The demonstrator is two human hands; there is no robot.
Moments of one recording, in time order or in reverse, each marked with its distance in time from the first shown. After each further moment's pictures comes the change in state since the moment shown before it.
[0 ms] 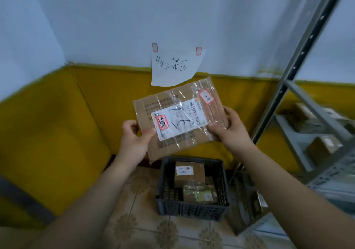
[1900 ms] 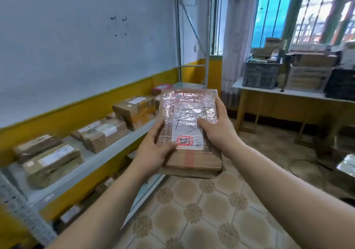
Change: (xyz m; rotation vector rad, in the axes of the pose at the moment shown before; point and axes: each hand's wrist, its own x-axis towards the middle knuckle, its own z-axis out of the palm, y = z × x) left_hand -0.709 0.182 0.417 -0.003 -1.367 0.462; right_hand -0.620 -0.008 -0.589 -0.213 1.183 0.084
